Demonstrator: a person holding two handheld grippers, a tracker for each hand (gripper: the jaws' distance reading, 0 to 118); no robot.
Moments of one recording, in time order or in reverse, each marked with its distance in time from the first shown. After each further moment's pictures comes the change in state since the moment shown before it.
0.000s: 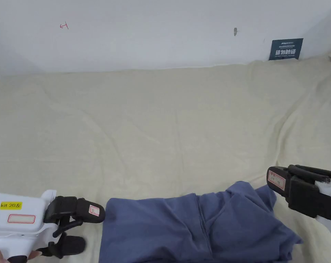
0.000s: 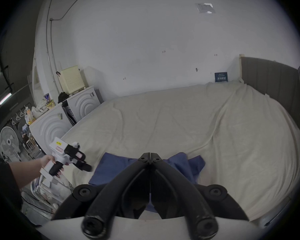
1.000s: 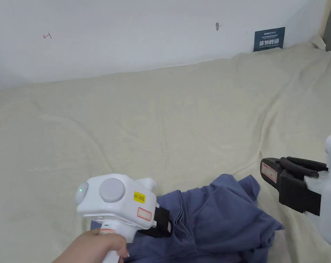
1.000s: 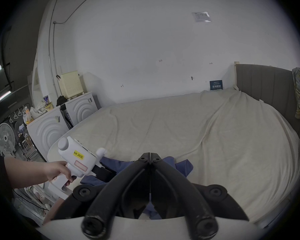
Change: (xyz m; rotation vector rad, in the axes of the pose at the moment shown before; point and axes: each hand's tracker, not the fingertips) left arm 0.136 -0.011 -0.207 -0.117 0.553 -0.478; right arm 0.032 -0.015 0.020 0.091 -0.033 0.033
